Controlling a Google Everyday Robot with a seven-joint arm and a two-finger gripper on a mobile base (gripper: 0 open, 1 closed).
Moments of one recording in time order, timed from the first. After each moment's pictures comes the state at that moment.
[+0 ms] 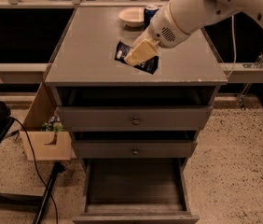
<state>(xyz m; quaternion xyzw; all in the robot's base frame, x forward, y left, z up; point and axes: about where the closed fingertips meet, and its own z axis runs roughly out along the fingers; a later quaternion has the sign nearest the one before) 0.604 -0.014 0.943 -0.55 0.75 0.16 0.34</state>
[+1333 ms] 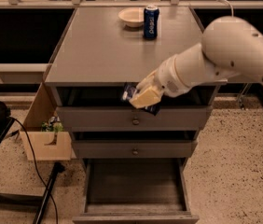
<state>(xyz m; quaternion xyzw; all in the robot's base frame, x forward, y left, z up) 0.559 -0.027 0.843 -0.53 0.75 0.20 0.33</state>
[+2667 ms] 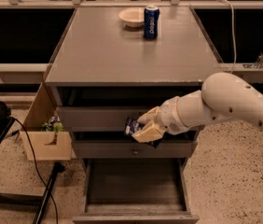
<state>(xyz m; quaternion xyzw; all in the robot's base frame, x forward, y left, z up) 0.512 -0.033 0.742 -0.54 0.74 0.24 0.33</state>
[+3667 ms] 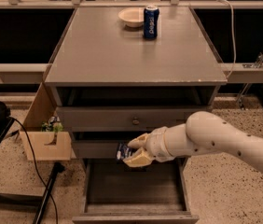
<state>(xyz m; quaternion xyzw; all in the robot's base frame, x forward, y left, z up) 0.486 -0.003 0.651 -0.55 0.71 0.26 0.34</state>
